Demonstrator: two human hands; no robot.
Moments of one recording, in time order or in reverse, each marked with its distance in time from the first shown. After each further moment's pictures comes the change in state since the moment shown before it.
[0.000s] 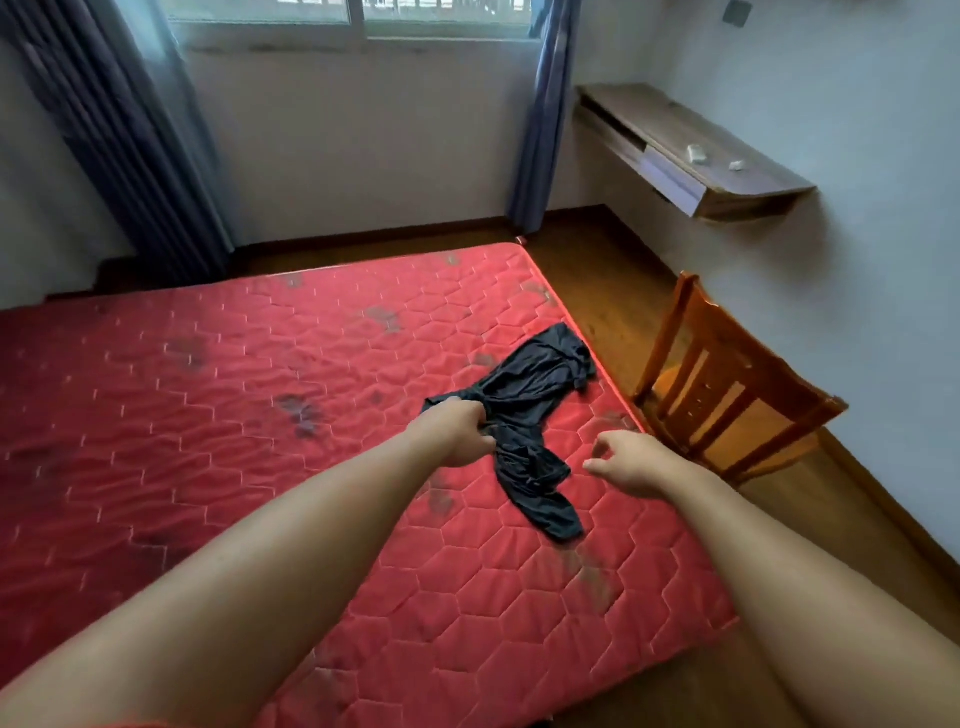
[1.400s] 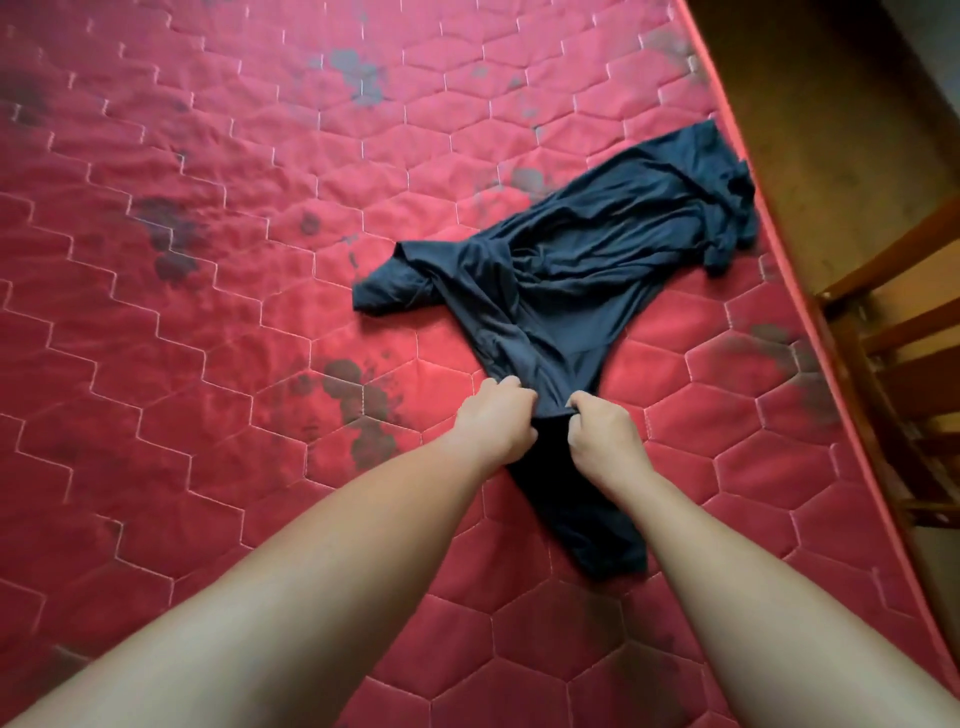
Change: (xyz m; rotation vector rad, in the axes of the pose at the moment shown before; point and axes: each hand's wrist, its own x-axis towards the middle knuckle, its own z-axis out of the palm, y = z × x) left_hand 0.382 -0.088 0.385 -0.014 -0.072 -0.187; right_hand 0.458 0.107 0.298 0.165 0.077 -0.200
